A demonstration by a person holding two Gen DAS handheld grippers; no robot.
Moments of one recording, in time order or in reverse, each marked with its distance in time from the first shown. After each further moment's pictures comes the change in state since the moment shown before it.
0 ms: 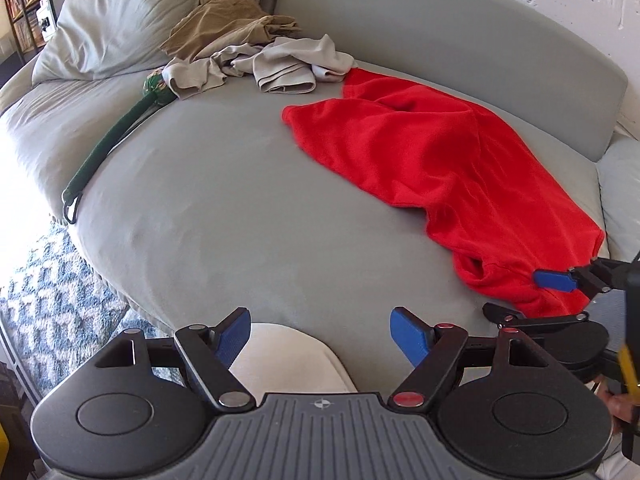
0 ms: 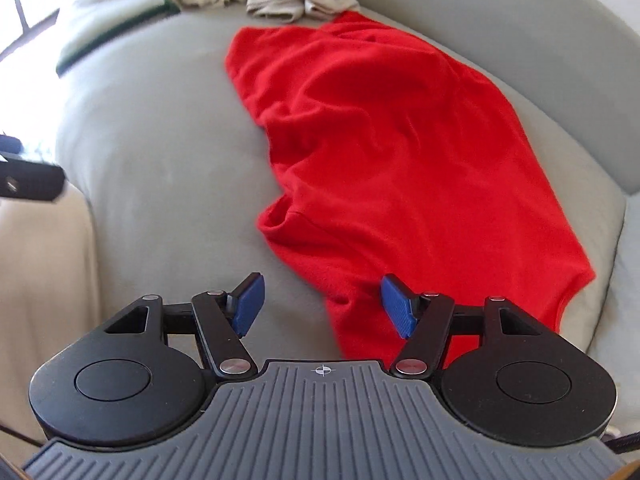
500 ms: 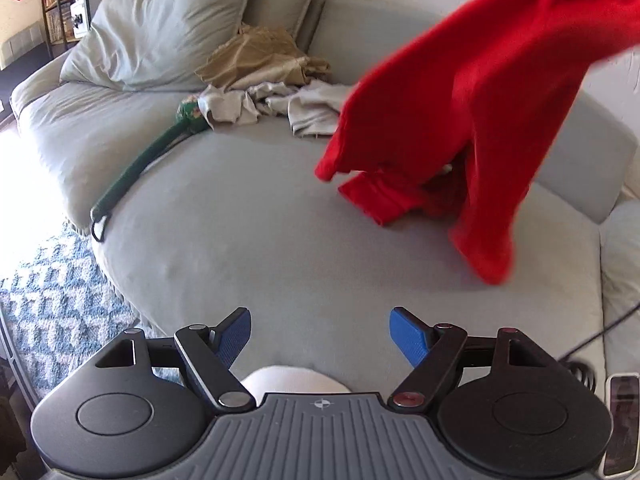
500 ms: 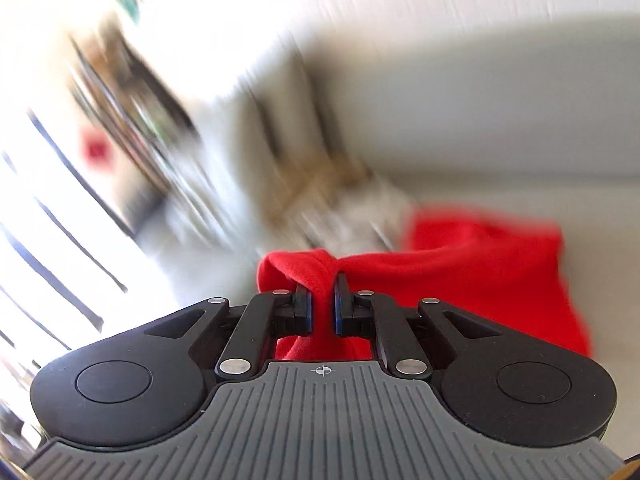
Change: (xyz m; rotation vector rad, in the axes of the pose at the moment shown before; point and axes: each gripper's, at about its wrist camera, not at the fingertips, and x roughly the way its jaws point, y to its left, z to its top) left arm -0.045 0.029 0.027 -0.098 -0.141 -0.003; right arm -0.202 -0.138 0.129 0.713 -0.605 0.526
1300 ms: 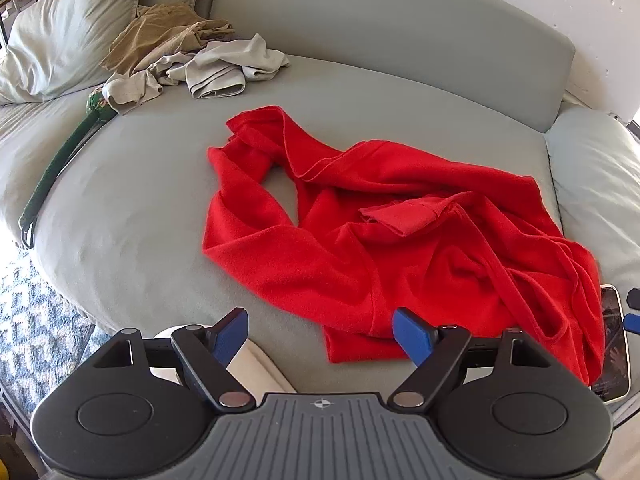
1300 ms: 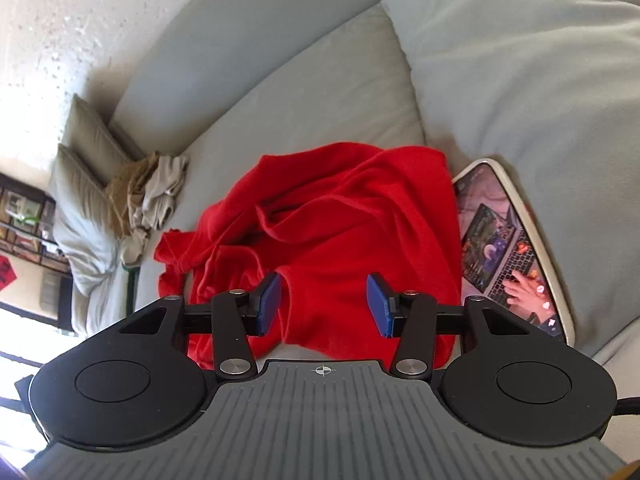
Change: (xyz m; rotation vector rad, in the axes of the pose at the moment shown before) left arm 0.033 -0.072 -0.039 0.213 0.176 -0.106; right arm -0.167 -0.197 -0.166 0.418 0.243 -0.458
